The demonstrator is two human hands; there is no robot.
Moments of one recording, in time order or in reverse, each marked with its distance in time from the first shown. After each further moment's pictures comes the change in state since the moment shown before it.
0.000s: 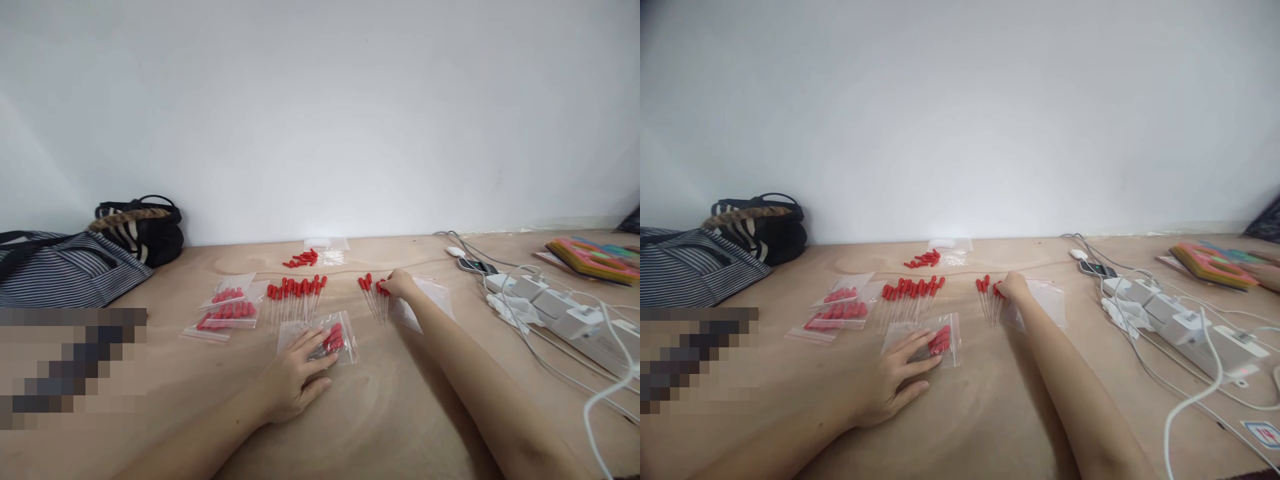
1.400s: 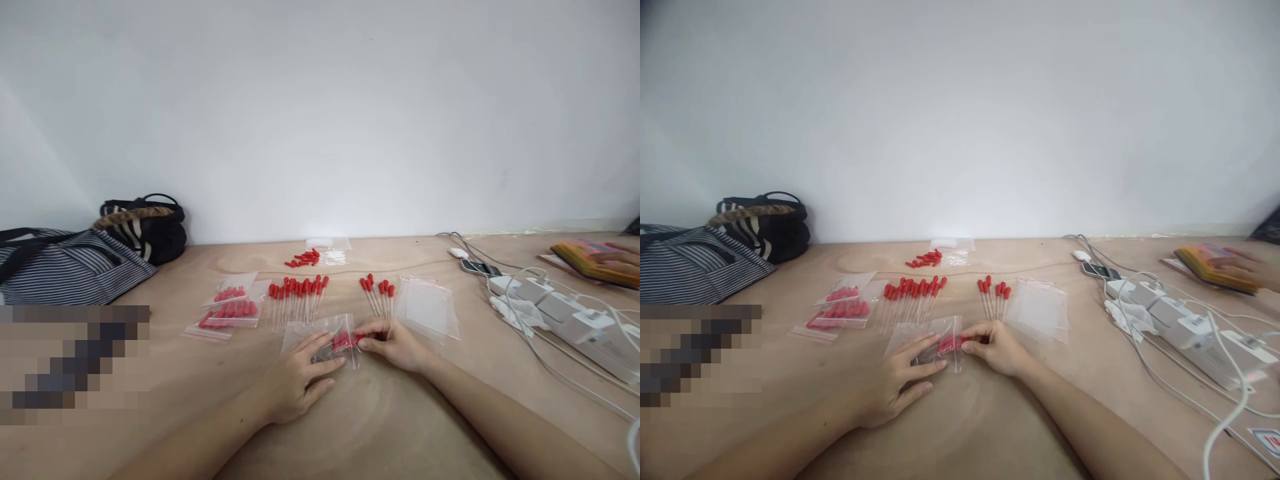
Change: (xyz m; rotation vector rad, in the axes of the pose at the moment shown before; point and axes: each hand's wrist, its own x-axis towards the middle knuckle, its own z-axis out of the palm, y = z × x) left_hand 0.000 0.000 0.008 -0.079 0.042 -0.013; right_hand -0.118 0.007 0.026 0.758 -0.513 -0.569
